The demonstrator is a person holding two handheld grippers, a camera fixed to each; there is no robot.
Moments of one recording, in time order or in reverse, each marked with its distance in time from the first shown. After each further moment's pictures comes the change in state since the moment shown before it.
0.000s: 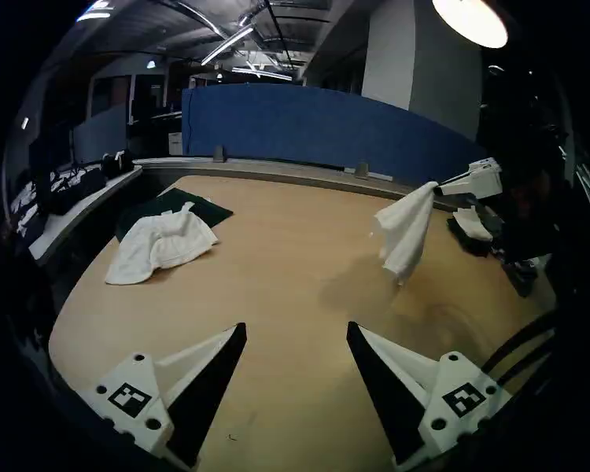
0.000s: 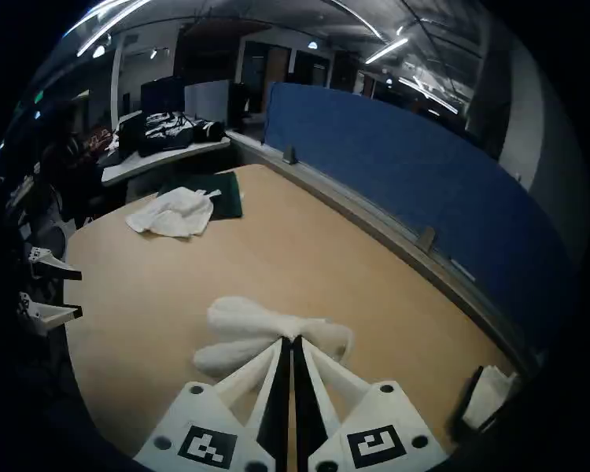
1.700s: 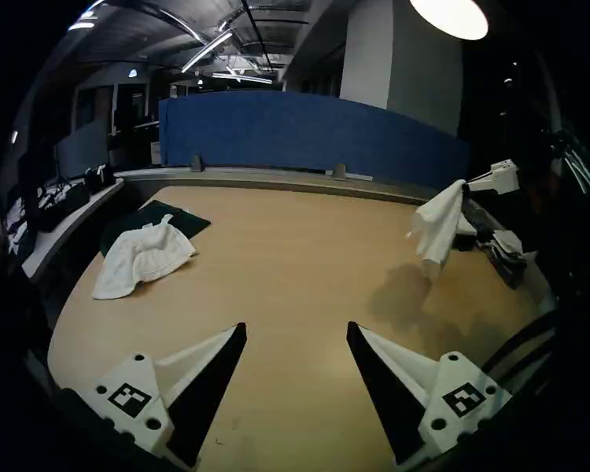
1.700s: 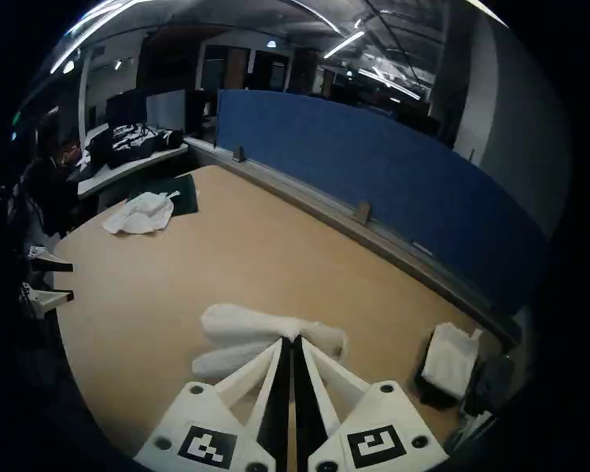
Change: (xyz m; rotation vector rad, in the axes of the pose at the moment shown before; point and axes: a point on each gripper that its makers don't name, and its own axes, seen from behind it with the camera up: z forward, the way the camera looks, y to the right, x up) left arm 0.012 0.034 -0.002 -0.067 0.009 0.054; right arm -0.052 0.082 -0.095 -0.147 -0.014 0.102
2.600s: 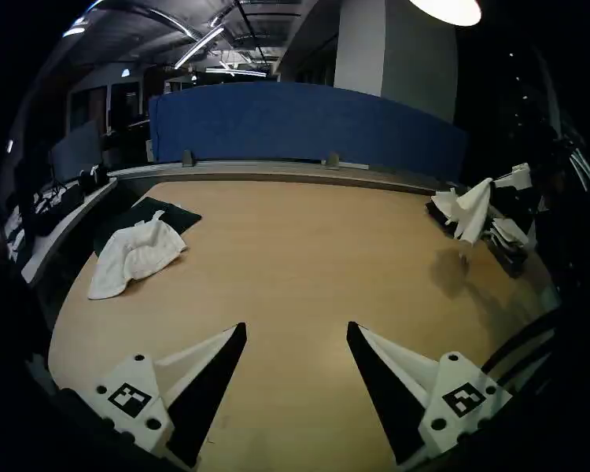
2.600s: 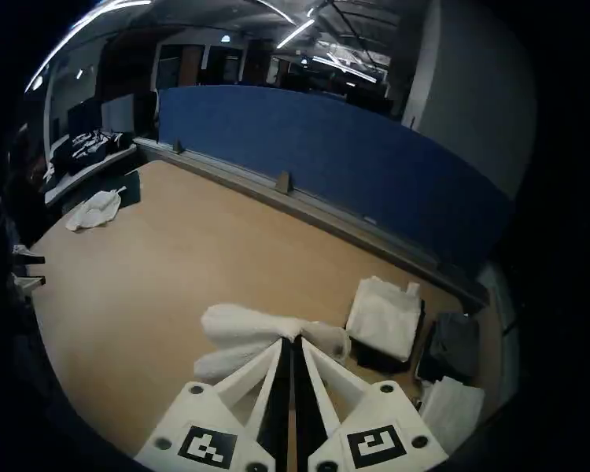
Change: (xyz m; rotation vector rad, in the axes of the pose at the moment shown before) left arm -0.007 0.018 0.013 -0.004 -0.039 0.030; right arm -0.072 0.132 -0.048 -0.157 -0.047 0.100
